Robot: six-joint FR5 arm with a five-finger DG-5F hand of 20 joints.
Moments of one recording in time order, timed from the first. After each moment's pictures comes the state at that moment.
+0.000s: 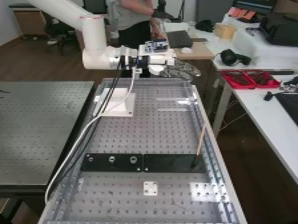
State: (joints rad) arm 1.96 -2.07 -1.70 -2.54 -1.16 -0.62
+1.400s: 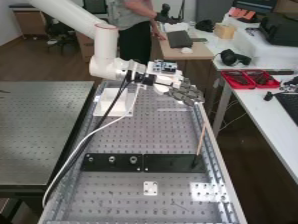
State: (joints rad) arm 1.90 -2.19 -1.58 -2.69 -1.13 -0.54
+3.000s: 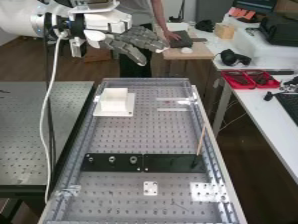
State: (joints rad) arm 1.77 -1.54 -1.90 -2.89 -1.18 -0.70
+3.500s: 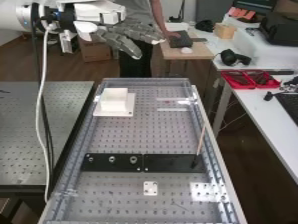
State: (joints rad) arm 1.71 -1.50 -1.89 -2.93 -1.26 -0.74
